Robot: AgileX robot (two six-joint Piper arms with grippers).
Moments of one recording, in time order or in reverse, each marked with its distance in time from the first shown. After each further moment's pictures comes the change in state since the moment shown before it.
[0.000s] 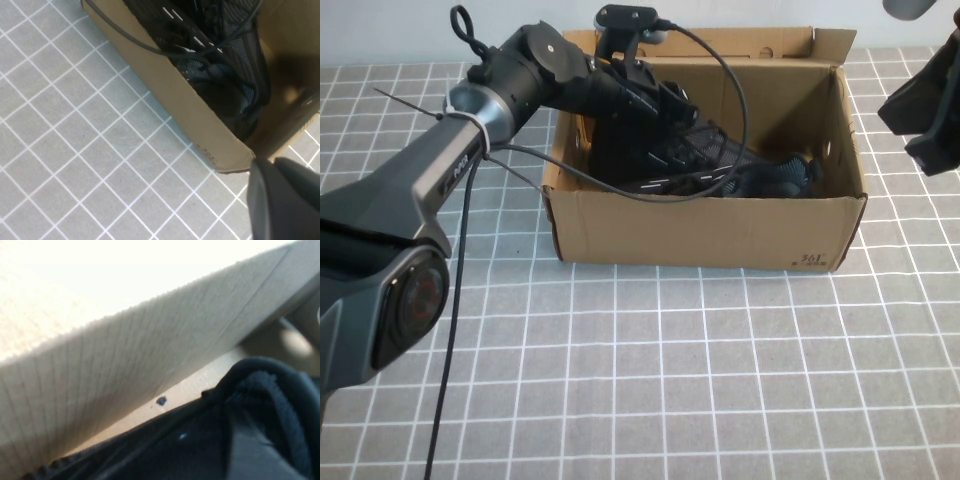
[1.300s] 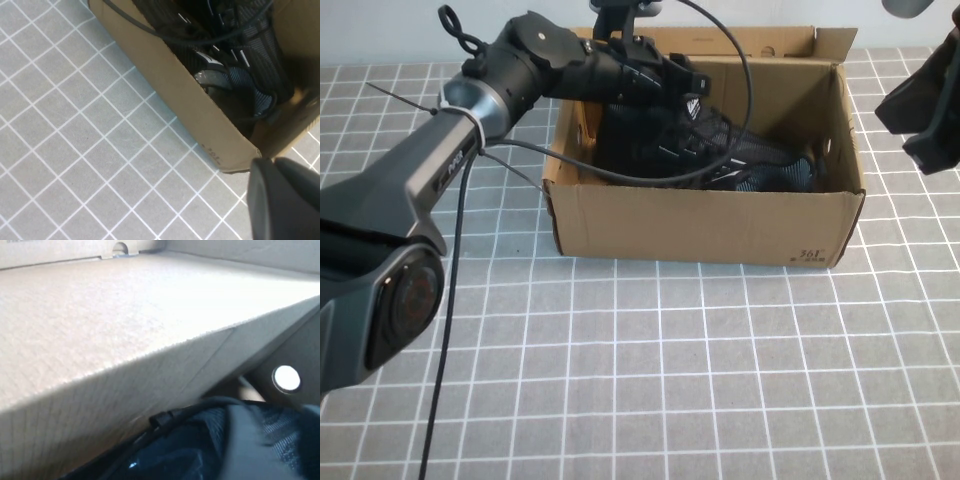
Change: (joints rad) right arm 0.000 0.000 0.000 0.010 -0.004 0.000; left arm 0.001 -0.017 0.004 -0.167 -0.051 0.043
